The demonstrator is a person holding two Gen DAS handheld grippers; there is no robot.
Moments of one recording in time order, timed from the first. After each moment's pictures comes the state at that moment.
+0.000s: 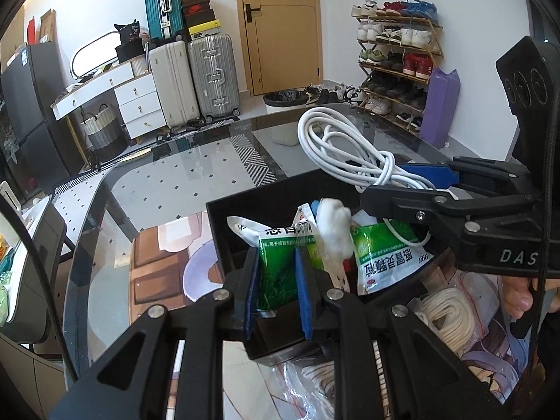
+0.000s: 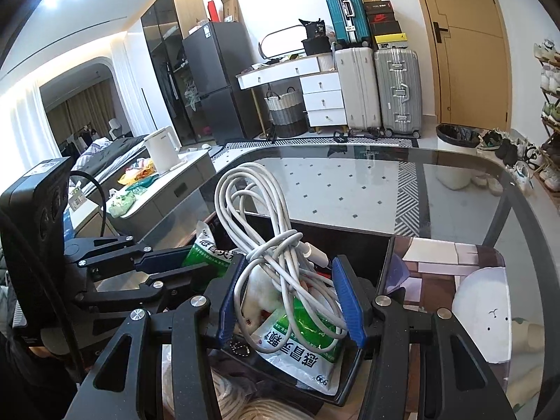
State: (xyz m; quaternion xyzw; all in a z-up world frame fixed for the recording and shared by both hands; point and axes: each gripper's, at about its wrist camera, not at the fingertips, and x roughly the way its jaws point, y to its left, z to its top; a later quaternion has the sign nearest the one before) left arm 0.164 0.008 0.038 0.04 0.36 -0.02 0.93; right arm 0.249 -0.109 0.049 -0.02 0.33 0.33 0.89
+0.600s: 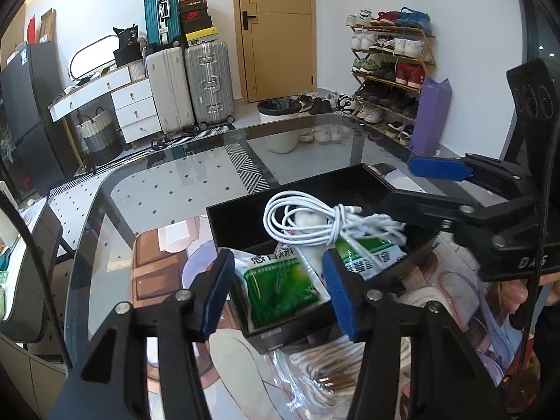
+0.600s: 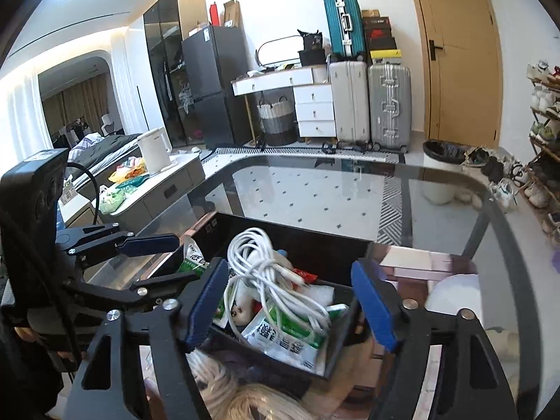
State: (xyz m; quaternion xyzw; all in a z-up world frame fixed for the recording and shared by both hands) left arm 0.145 0.008 0.055 0.02 0.35 -0.04 0.94; right arm 0.225 -0.130 0.066 -0.04 0.30 0.31 0.90
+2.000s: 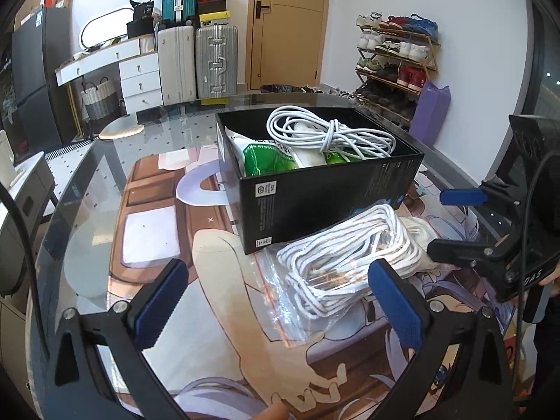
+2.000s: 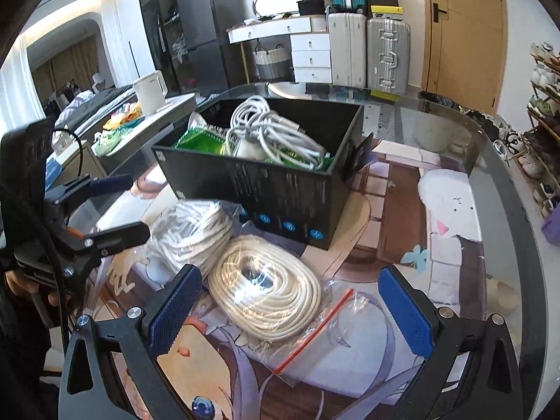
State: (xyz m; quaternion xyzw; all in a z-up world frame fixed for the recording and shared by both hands) left arm 0.081 0.017 0.005 -0.03 0.36 -0.04 0.93; right arm 0.162 -0.155 0.000 -0.09 0.40 0.29 0.86
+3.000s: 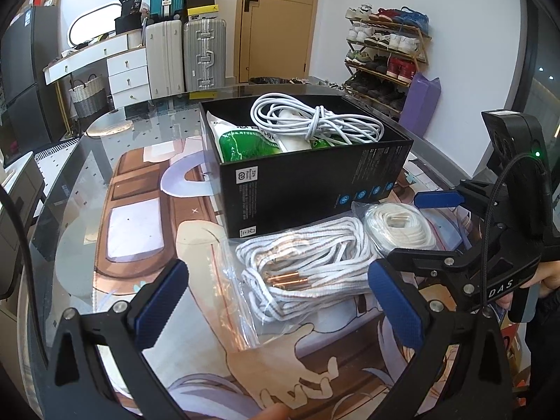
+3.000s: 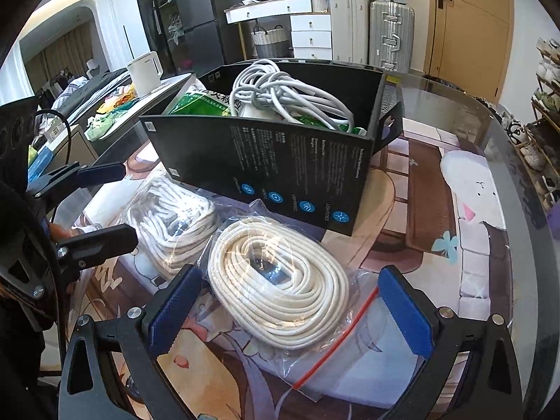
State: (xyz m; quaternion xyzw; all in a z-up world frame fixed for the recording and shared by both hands) left arm 0.080 0.010 0.000 -0.03 0.37 -0.06 0.93; right arm 0.171 -0.127 -0.022 -0.10 0.43 0.28 0.85
